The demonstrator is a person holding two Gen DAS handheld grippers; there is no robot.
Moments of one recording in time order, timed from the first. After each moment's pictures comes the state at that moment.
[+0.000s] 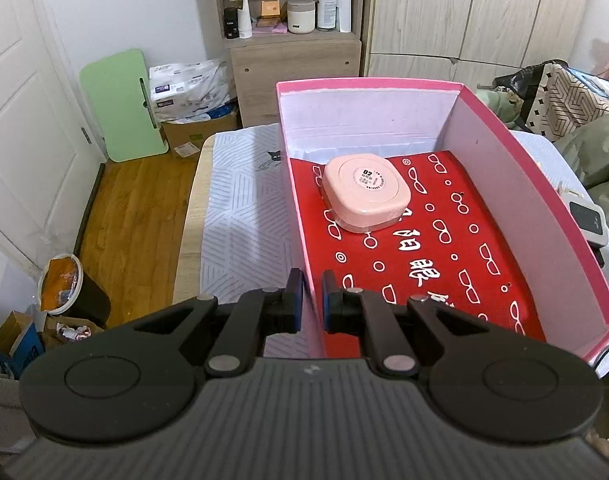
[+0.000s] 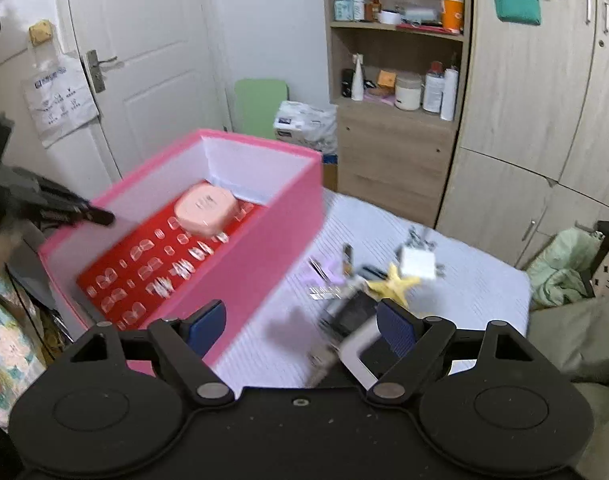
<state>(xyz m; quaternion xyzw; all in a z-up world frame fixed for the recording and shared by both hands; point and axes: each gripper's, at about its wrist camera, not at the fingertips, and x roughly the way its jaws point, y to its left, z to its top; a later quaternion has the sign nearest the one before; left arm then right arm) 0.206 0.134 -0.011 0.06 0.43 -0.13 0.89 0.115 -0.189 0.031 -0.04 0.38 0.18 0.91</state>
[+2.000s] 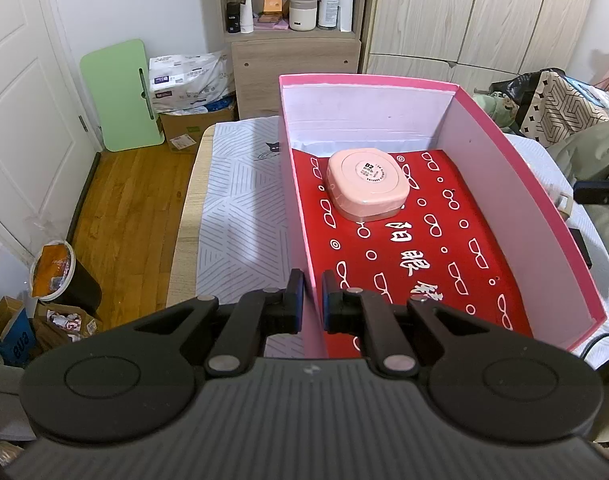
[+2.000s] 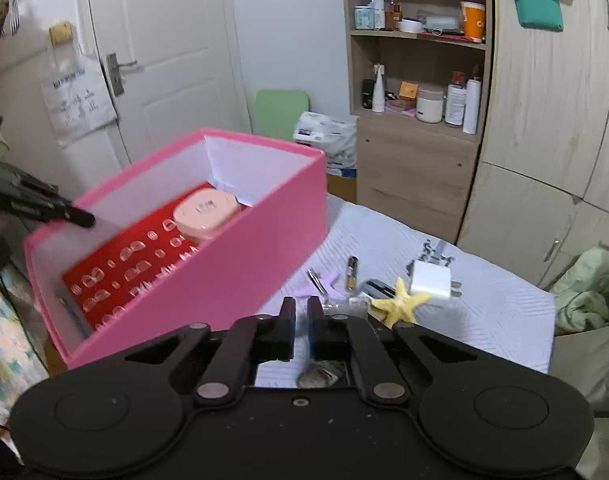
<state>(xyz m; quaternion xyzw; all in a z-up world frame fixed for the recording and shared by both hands) 0.197 0.140 -0.009 0.04 0.44 -0.14 0.89 0.141 -0.206 0.004 -0.03 0.35 0.24 0.90</state>
